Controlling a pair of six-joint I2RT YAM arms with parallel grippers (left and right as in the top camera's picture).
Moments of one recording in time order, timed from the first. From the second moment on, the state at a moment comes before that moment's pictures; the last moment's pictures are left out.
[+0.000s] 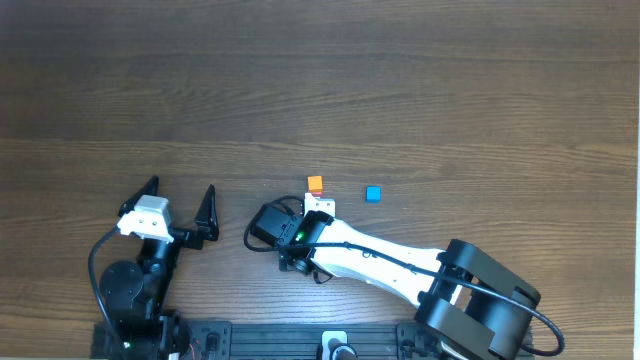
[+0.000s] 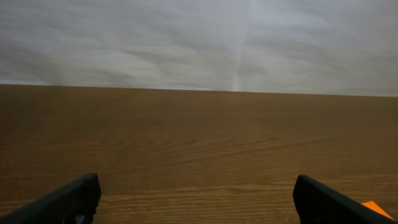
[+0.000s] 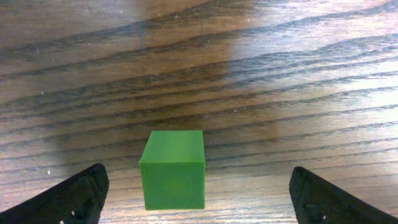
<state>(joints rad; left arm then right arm) 0.03 0.01 0.02 -0.06 0.21 -0.10 1.06 1.74 1.01 -0.80 0.11 1.08</state>
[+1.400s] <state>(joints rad) 0.03 0.01 0.02 -0.06 0.21 -0.10 1.07 1.78 1.01 -0.74 0.13 1.09</state>
